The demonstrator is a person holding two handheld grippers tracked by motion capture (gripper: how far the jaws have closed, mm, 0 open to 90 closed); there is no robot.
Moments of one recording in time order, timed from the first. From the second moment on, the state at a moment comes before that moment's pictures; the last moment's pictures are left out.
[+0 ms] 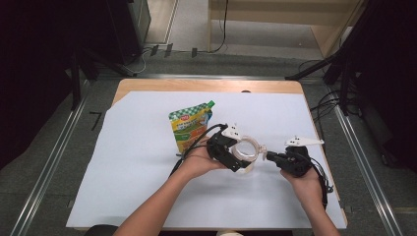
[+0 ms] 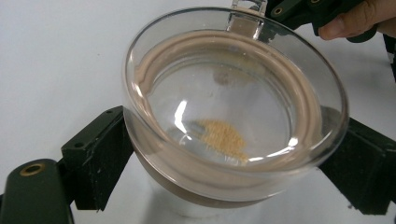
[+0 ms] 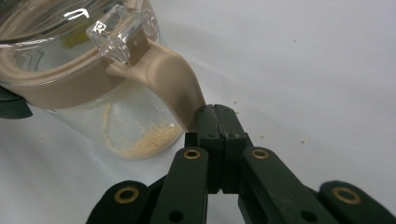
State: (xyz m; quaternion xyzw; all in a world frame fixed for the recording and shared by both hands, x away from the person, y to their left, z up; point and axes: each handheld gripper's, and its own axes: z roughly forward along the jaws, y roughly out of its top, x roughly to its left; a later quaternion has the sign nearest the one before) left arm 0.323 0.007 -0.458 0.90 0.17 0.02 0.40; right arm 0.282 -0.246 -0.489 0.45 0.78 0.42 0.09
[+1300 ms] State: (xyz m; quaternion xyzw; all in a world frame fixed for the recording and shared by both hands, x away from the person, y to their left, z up) left arm 0.322 0.002 -0.442 0.91 0.17 0.02 0.38; right arm 0.281 -0.246 -0.488 0.45 0.78 0.42 0.09
